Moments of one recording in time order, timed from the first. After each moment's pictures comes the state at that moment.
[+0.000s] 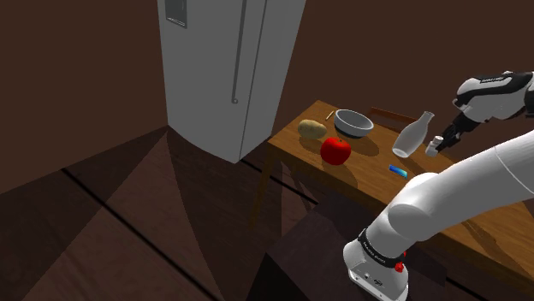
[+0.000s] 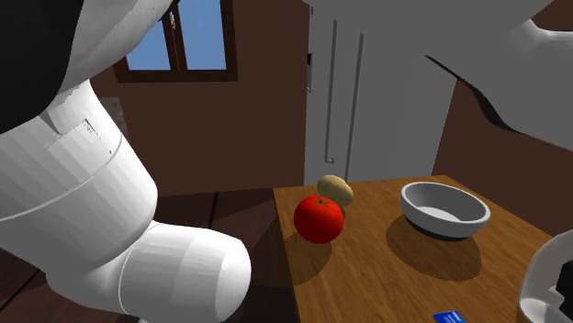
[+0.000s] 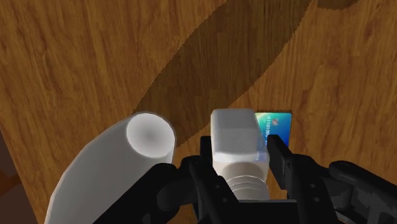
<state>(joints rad) -0.08 -0.36 -1.39 -2.07 -0.29 2.08 -1.58</state>
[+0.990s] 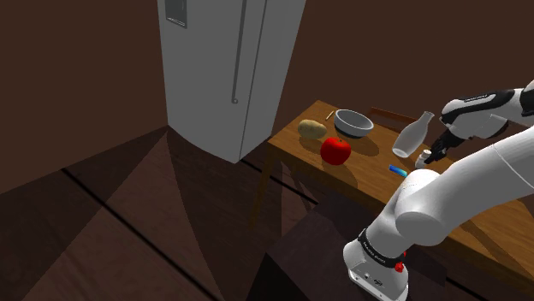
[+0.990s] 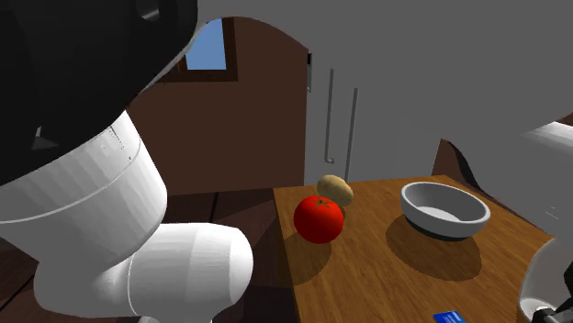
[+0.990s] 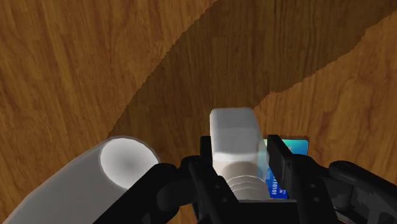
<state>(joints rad) 0.12 -0.35 -1.65 -2.18 -0.32 2.28 -1.58</state>
